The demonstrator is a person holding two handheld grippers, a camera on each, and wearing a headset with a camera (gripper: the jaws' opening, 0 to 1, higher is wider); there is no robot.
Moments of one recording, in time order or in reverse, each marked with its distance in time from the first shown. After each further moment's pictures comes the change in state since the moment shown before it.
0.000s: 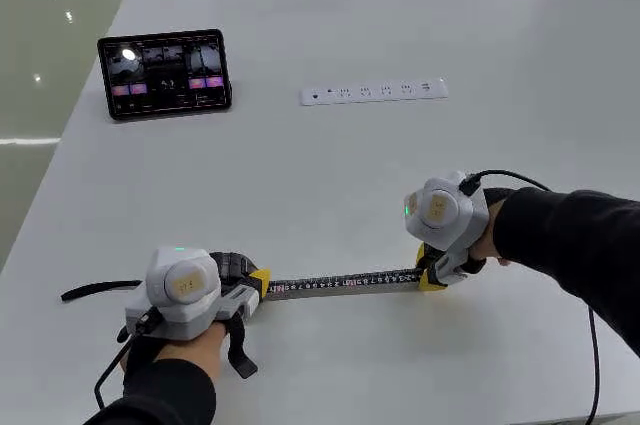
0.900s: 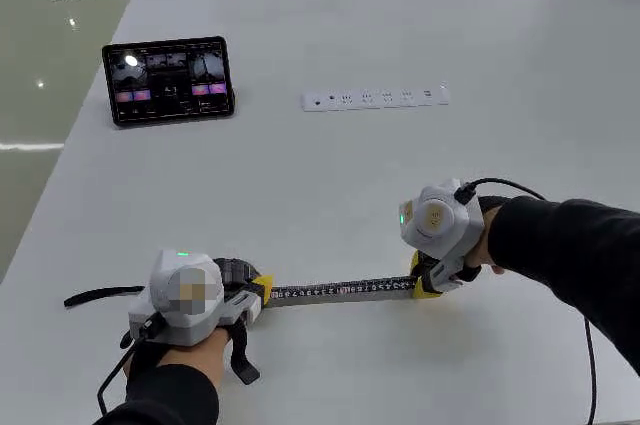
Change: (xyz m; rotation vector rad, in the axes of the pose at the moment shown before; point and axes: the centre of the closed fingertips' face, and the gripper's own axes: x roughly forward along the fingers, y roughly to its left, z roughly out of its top) left arm 0.001 0.001 0.000 -0.001 0.003 -0.001; right arm 0.003 0.003 0.011 -0.027 -0.023 0.011
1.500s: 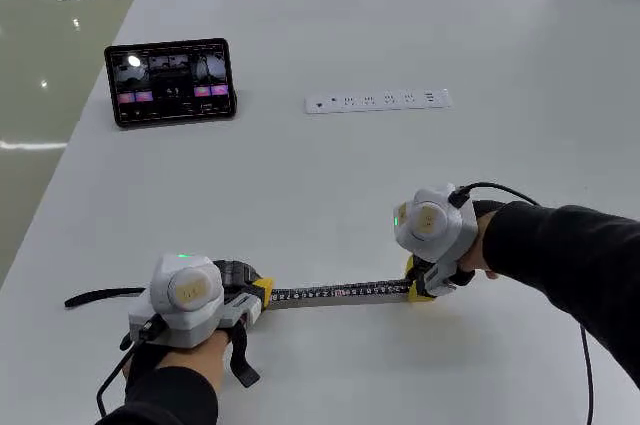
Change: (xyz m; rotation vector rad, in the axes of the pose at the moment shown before) left arm 0.000 0.000 -0.001 -0.002 0.003 0.000; right arm 0.005 -0.001 0.007 0.017 0.001 -0.008
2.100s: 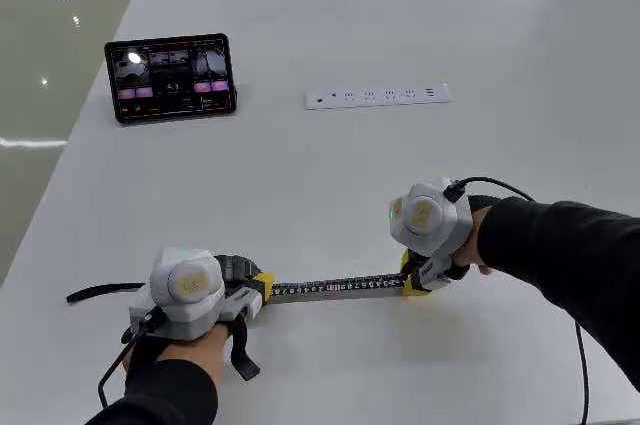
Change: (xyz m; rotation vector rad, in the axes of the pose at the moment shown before) left arm 0.001 0.000 -0.001 -0.002 0.008 -0.005; right arm 0.001 -0.002 0.008 0.000 -0.018 0.005
